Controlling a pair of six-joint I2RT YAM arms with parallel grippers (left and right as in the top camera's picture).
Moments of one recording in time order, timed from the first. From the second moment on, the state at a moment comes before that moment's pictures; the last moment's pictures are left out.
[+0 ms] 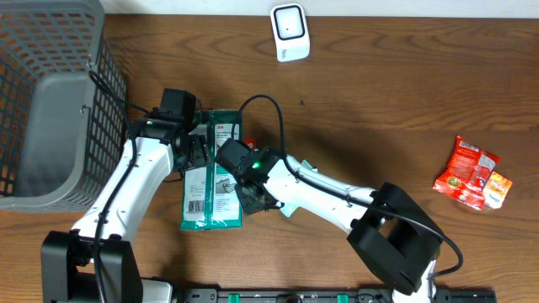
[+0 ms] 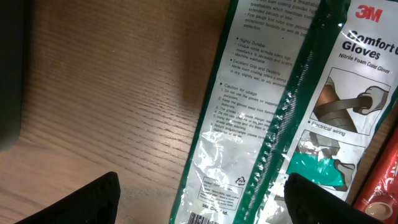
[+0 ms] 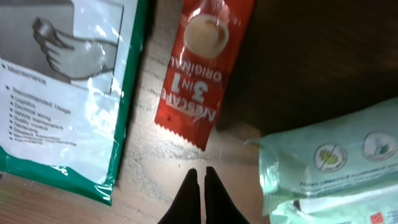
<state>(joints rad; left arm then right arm) -0.15 1.55 1.05 -0.88 -0.14 -0.42 0.94 1.99 1.39 -0.87 -0.03 0.59</state>
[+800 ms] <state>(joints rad) -0.15 1.55 1.05 -0.88 -0.14 -0.42 0.78 1.99 1.31 -1.03 0.10 0.73</state>
